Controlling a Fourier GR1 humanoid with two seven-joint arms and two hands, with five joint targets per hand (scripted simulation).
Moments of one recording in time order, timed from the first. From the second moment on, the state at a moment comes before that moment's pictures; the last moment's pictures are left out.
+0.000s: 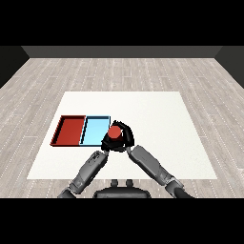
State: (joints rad) left arm -0.34 0.00 -0.48 -1.18 0.28 0.31 -0.37; right arm -0.53 0.00 0.63 -1.25 -0.38 -0.60 -0.36
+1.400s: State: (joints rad) left arm -0.38 0.01 -0.48 -1.18 0.26 0.64 -0.32; right arm -0.52 -0.01 0.64 -1.30 -0.33 -0.60 -0.30
